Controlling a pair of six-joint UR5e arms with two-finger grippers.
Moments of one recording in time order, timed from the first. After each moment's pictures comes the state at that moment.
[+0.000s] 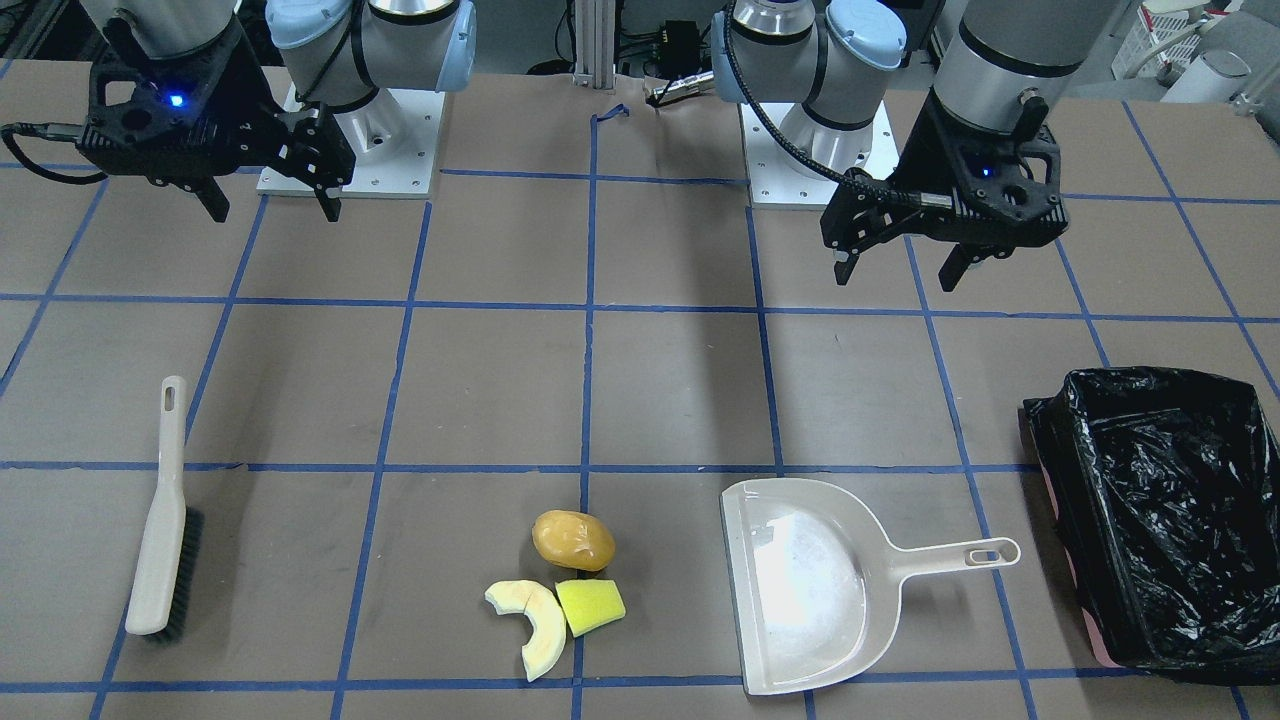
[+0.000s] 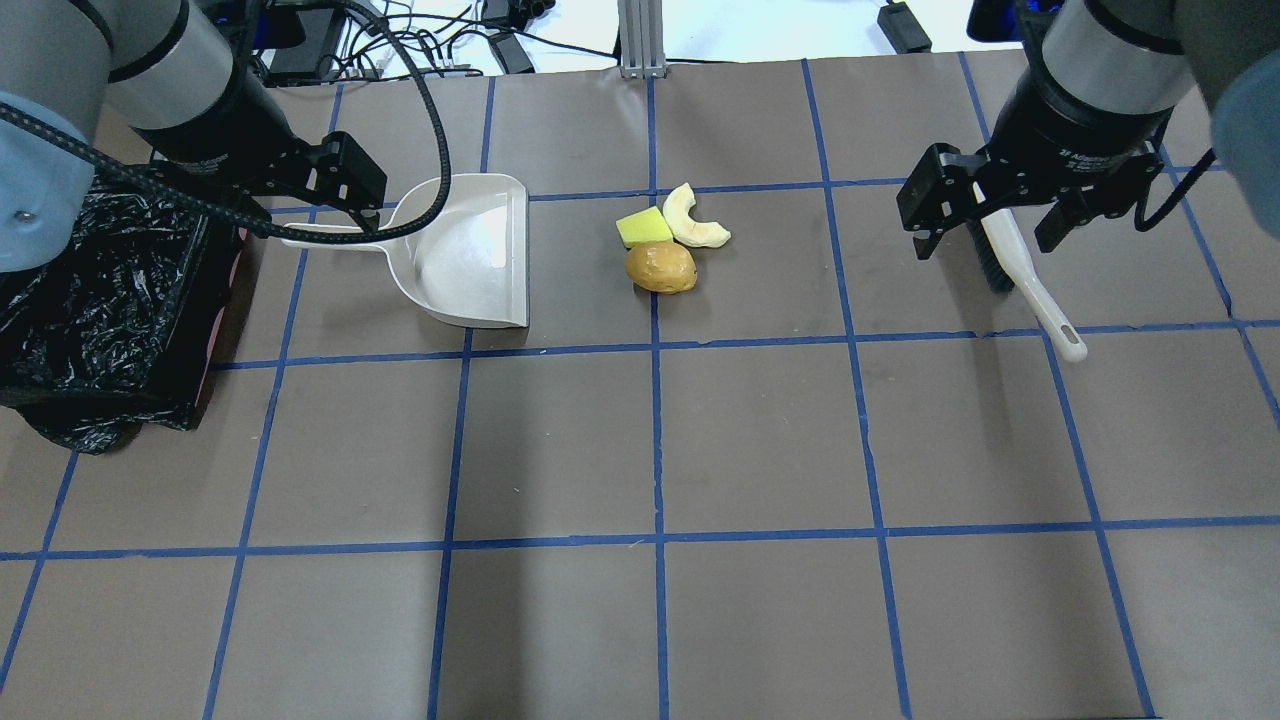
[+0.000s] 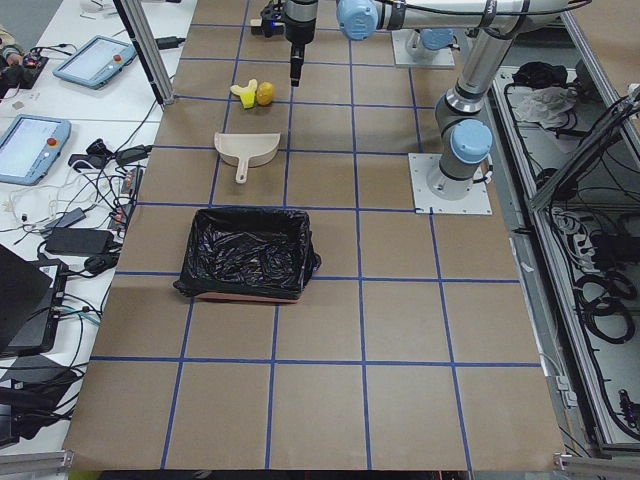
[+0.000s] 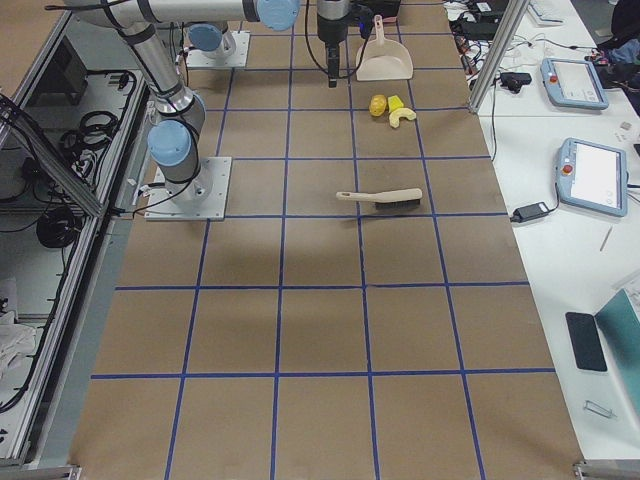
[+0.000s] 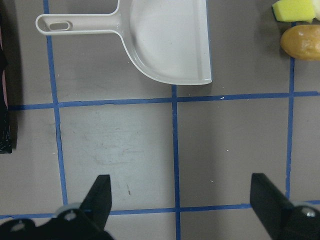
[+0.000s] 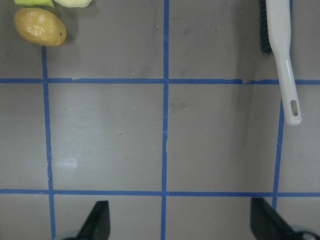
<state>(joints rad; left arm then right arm) -1.52 -1.54 -1.62 -1.45 1.55 0.11 1.53 -1.67 1.63 -1.56 -1.56 -0.06</state>
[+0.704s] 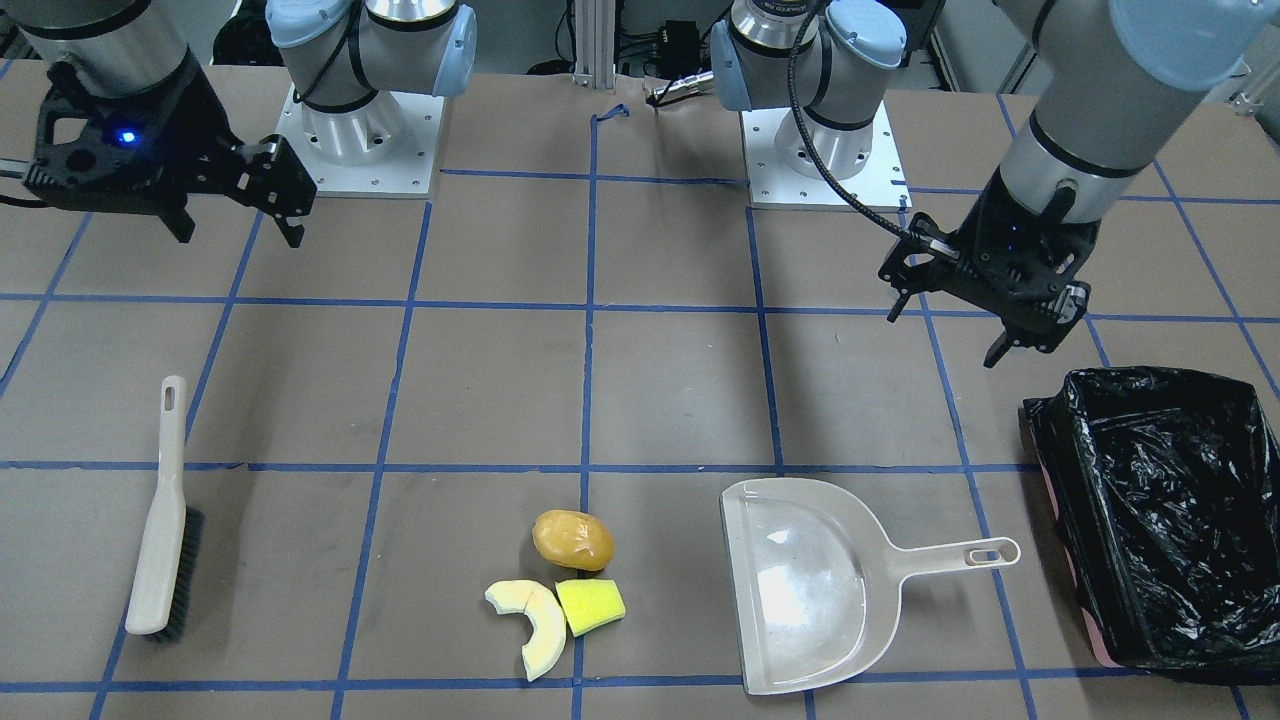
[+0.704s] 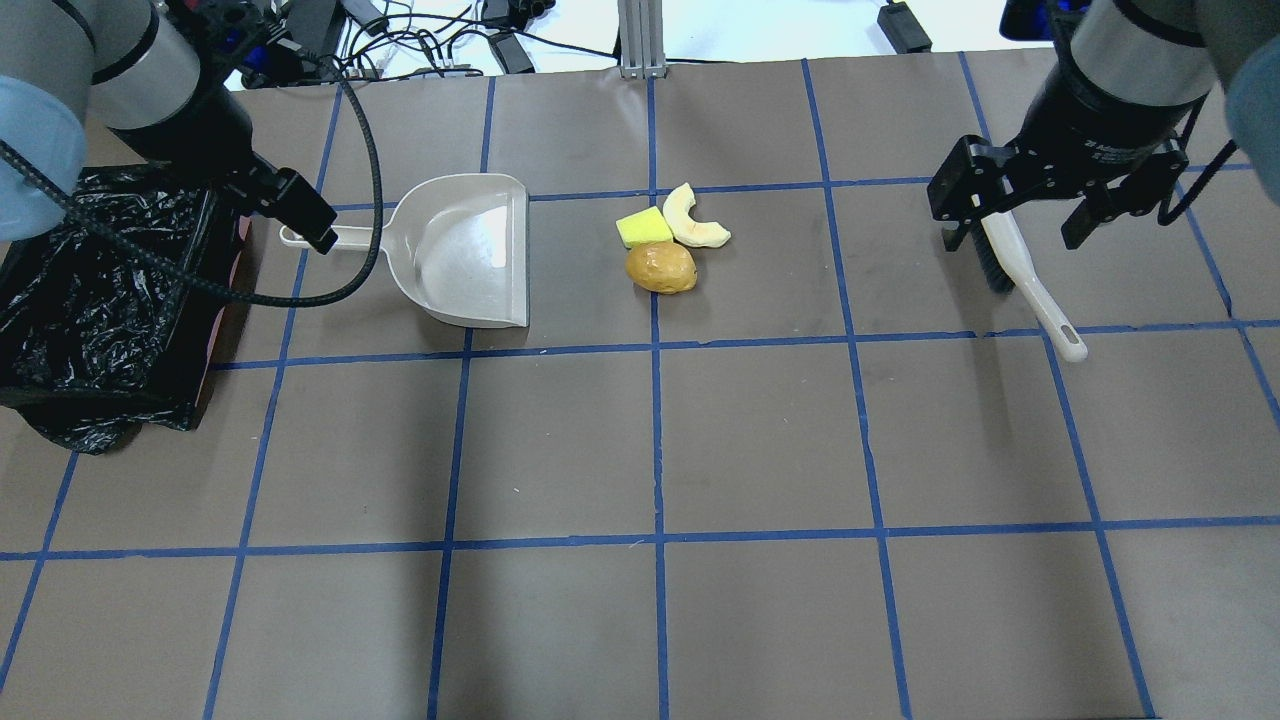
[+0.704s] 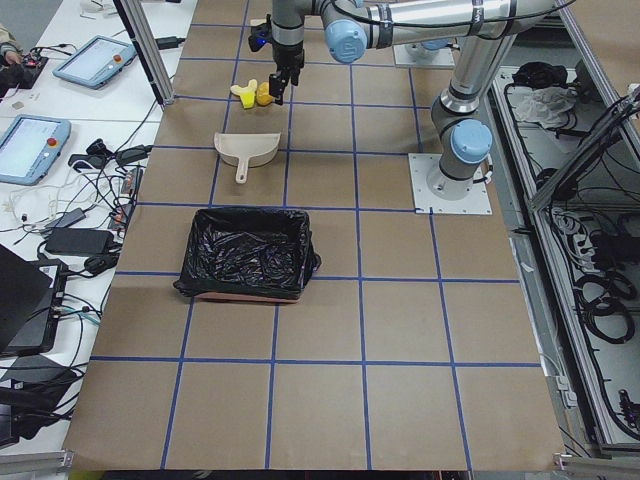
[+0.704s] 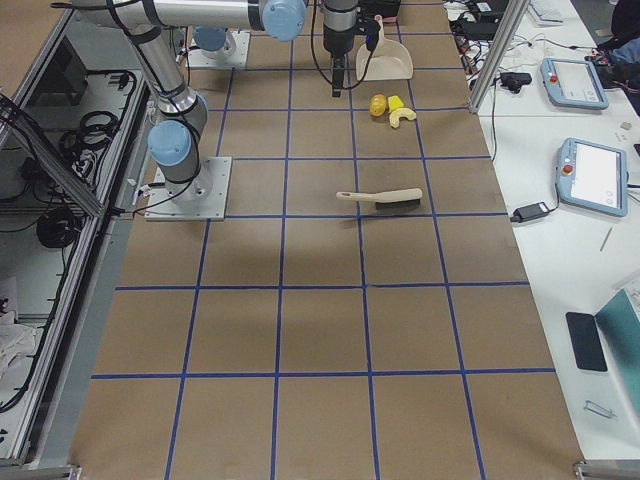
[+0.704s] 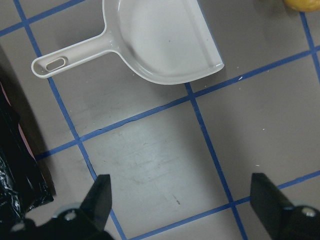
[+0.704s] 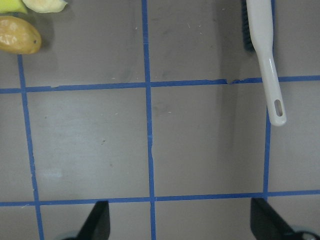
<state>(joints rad) -1.41 -1.63 -1.62 -1.40 1.53 0.79 1.44 -1.63 1.64 -1.57 -1.58 -0.08</state>
